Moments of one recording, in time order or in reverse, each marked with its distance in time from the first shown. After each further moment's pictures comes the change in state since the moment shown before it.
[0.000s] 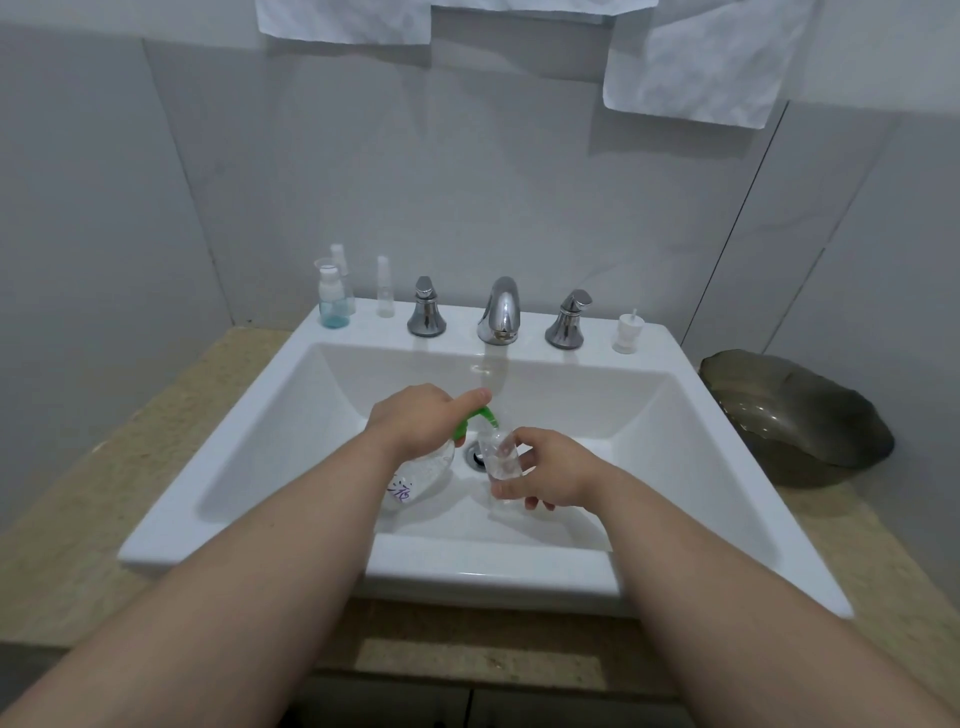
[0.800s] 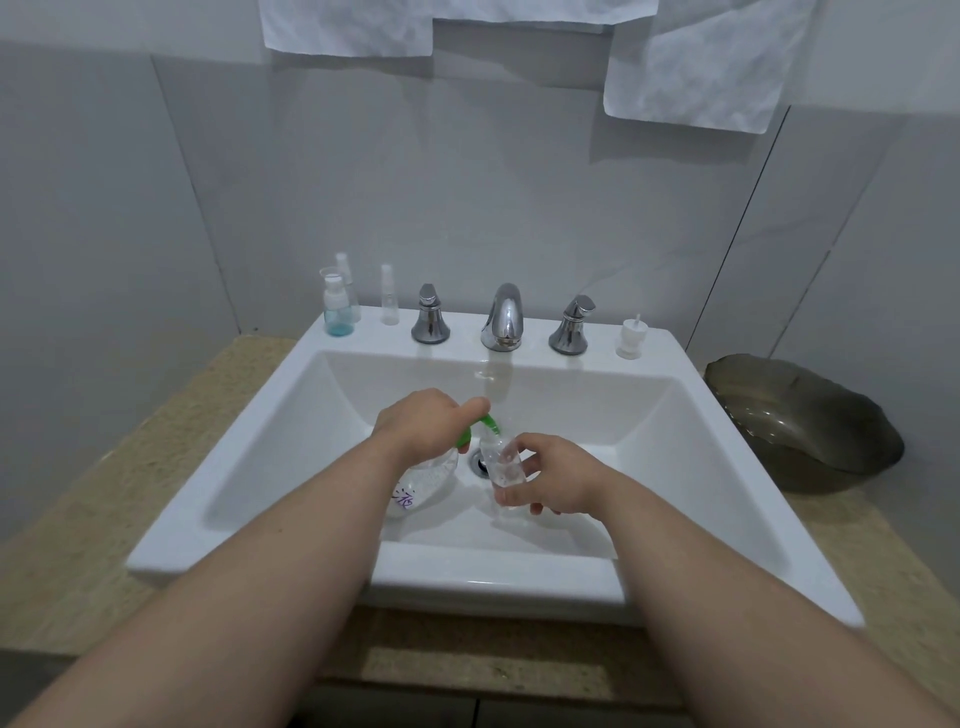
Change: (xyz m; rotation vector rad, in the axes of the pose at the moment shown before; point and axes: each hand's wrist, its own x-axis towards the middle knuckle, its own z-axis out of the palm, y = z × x) left_hand 0.005 0.001 0.001 -0.022 -0.001 -0.029; right_hand 0.001 0.000 -0.001 -0.036 0.008 -0.022
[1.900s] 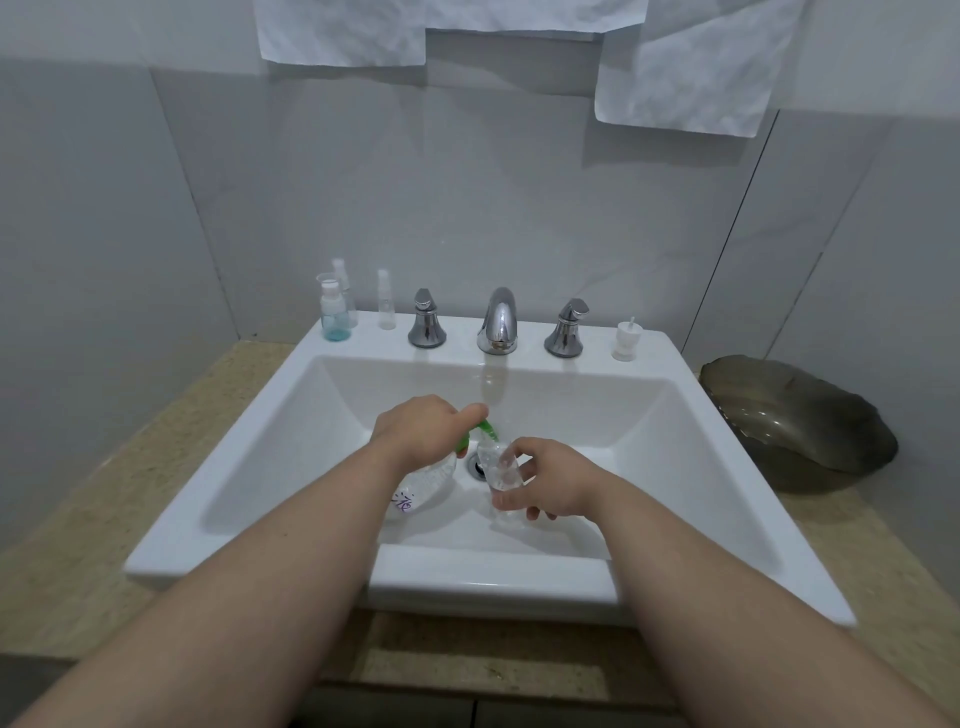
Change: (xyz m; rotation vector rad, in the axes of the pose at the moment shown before) left_hand -0.004 0.002 0.002 0.041 0.009 0.019; right_hand -0.002 0.001 0.001 0.032 -0.011 0.016
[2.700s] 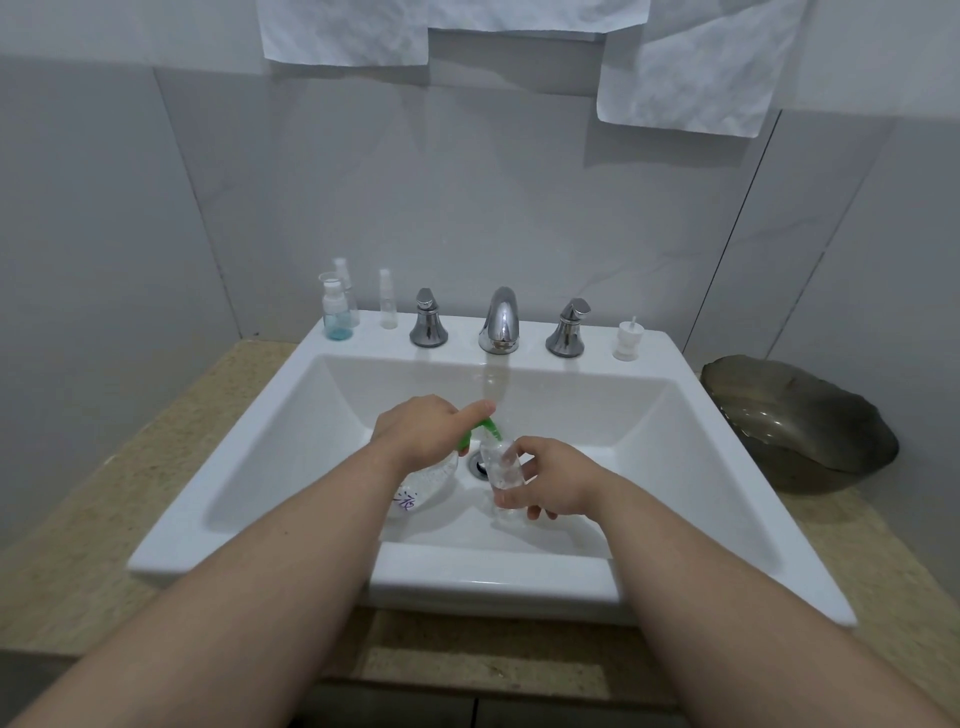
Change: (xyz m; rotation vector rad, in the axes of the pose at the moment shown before) left_hand -0.003 -0.003 0.000 0.009 0.016 0.037; right_hand 0.001 0.001 0.000 -0.003 0.005 0.004
